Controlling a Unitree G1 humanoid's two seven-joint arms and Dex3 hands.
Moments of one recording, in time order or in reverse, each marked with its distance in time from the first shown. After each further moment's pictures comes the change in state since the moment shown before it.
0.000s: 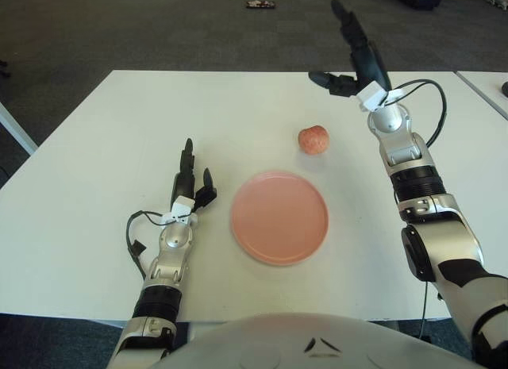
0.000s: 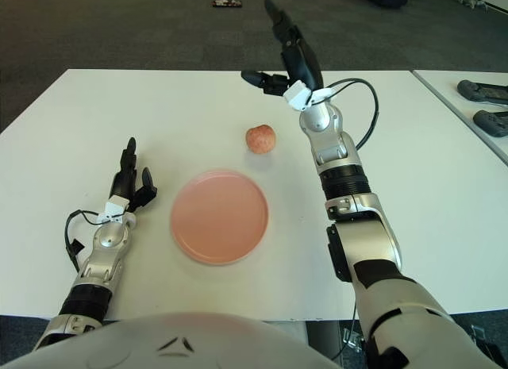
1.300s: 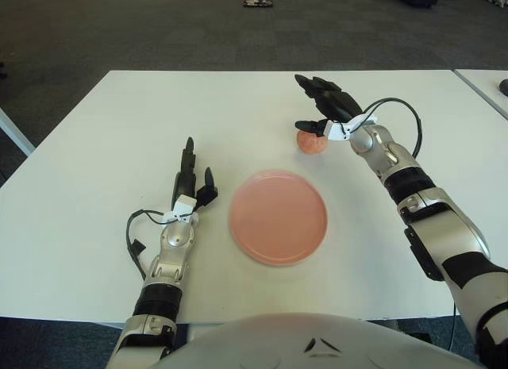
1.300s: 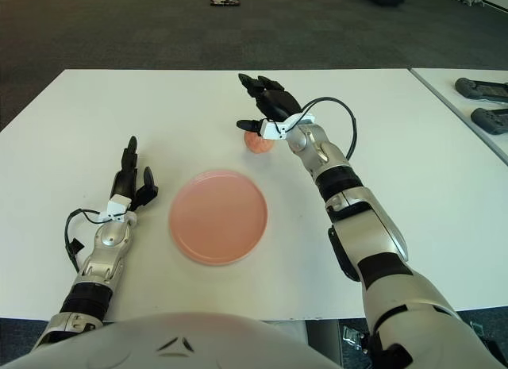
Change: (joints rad) left arm -0.007 0.003 -0.006 0.009 0.017 -0.005 0.018; right arm -0.048 -0.058 0.229 0.261 -0.194 -0.003 0.020
